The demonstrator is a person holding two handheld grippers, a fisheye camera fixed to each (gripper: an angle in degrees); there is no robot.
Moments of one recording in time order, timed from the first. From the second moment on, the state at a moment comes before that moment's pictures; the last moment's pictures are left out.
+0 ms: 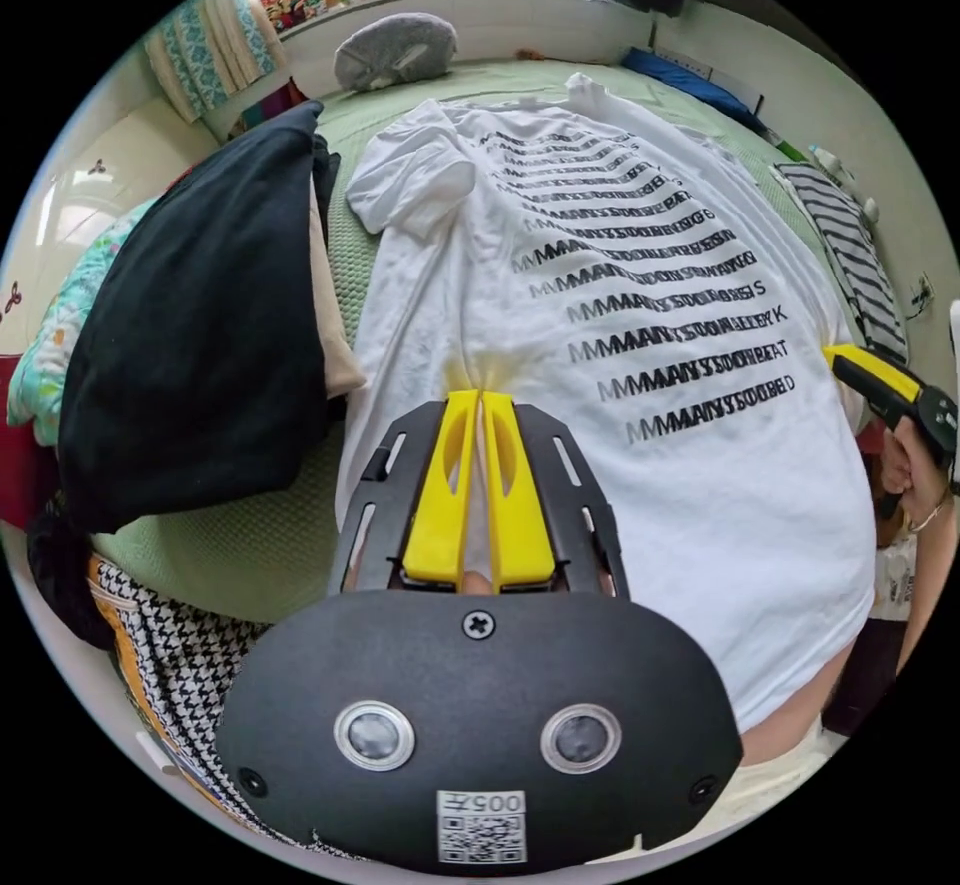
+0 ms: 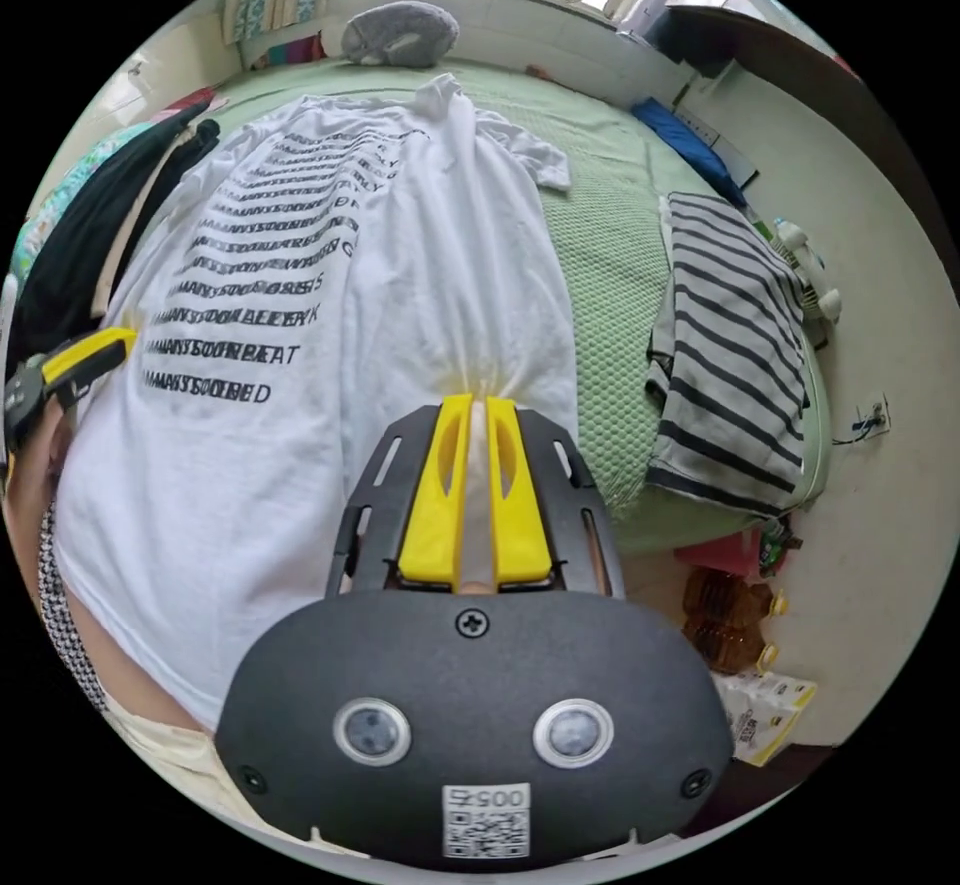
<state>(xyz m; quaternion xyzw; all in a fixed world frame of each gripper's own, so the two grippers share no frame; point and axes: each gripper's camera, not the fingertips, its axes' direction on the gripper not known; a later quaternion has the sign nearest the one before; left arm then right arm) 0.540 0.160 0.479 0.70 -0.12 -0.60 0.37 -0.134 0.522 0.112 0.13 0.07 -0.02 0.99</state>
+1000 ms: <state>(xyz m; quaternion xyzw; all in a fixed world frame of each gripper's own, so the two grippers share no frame) 0.583 0.149 0.674 0.77 0.01 -0.55 0.31 -0.012 0.643 0.102 0.18 -0.06 0.03 0.98</state>
